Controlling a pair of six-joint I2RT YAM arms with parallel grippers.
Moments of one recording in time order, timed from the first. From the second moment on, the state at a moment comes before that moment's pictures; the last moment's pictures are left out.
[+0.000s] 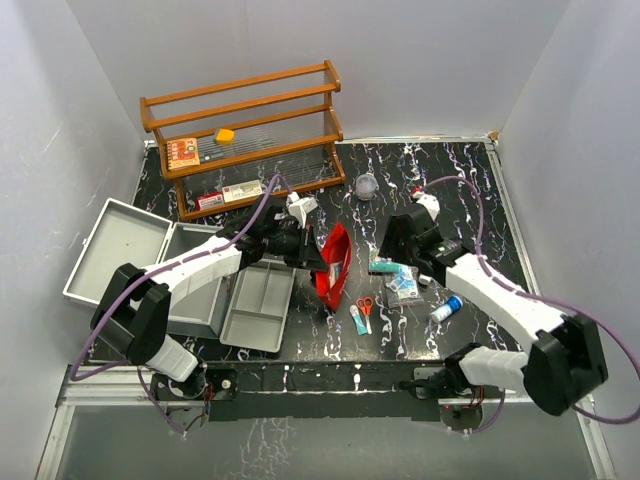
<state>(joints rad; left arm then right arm) -0.61 1.52 0.94 -0.13 0.66 -0.51 0.51 1.15 0.84 -0.45 0.25 0.67</state>
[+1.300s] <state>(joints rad) -0.61 1.52 0.94 -0.17 0.63 -0.50 0.40 1.63 0.94 -0.38 0.20 0.34</state>
